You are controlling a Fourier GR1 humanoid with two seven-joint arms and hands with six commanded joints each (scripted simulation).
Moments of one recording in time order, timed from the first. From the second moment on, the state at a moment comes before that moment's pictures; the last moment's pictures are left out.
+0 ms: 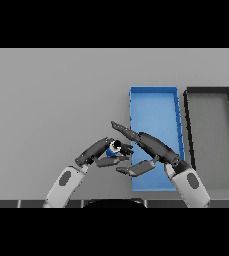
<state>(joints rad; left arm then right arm) -0.19 0.04 -0.49 -1.60 -0.05 -0.30 -0.05 -0.24 -0.28 0.36 -2.06 -0.13 0.39 0.32</state>
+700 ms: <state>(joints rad) -0.19 0.00 -0.44 -1.58 -0.06 -0.37 -0.03 -0.44 -0.16 0.42 -1.88 -0.15 0.44 0.37</state>
